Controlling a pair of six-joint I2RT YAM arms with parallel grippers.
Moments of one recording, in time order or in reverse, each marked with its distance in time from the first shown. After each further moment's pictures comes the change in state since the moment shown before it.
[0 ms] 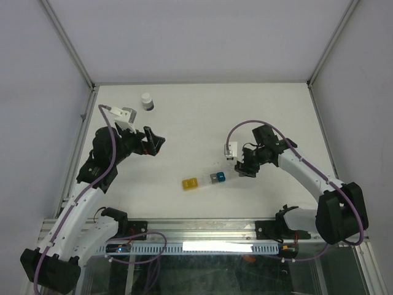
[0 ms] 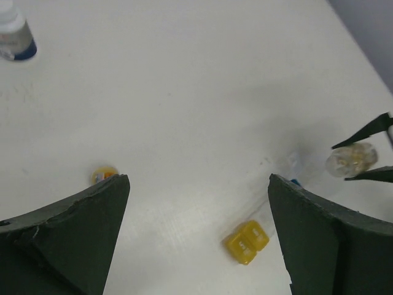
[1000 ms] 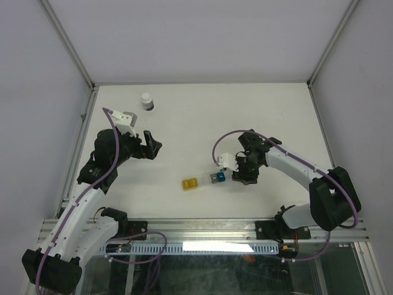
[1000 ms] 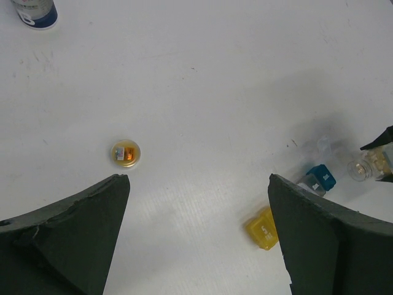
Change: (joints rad) left arm 0.025 0.023 -0.038 -0.098 -0.052 0.064; right arm 0.141 0.122 0.019 -0.124 0.266 -0.004
